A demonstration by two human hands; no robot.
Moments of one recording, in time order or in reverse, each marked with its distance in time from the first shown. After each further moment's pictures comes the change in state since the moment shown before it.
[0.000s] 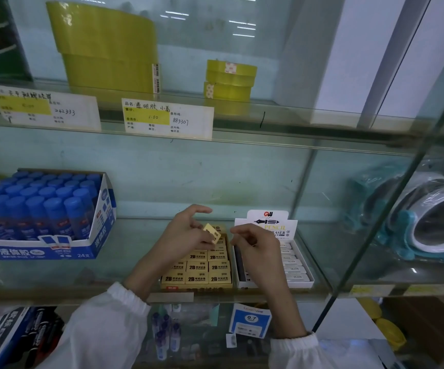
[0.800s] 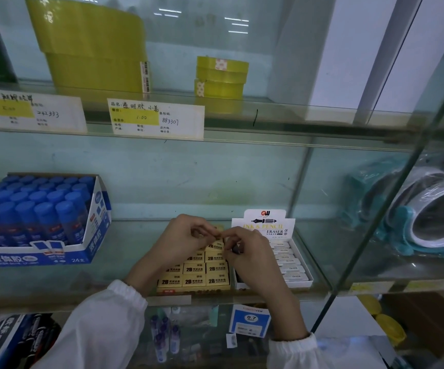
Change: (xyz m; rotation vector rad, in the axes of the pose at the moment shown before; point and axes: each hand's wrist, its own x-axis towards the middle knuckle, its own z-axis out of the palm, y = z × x) left_hand 0.017 -0.016 -0.002 0.485 -0.037 0.299; right_hand 0.002 0.007 0.002 -0.348 -0.157 -0.148
